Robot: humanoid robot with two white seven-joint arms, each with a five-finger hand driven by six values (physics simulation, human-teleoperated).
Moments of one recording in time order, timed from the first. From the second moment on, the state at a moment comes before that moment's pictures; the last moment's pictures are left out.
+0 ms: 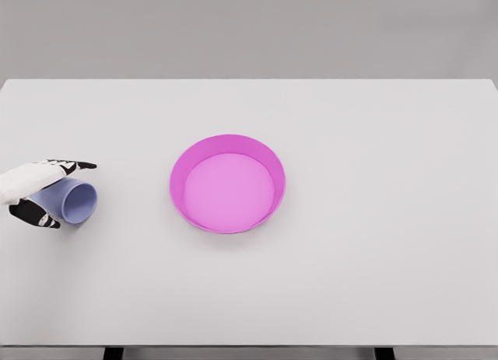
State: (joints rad) left arm -0.18 1.15 -0.51 -1.75 -0.12 0.01 -0.29; right arm 0.04 0.00 -0.09 -0.01 -0.12 -0.06 0.09
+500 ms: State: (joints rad) left arm -0.18 1.13 -0.51 -1.73 -0.13 0.02 -0.29; right arm 0.04 0.00 -0.09 -0.01 -0.12 -0.06 0.09
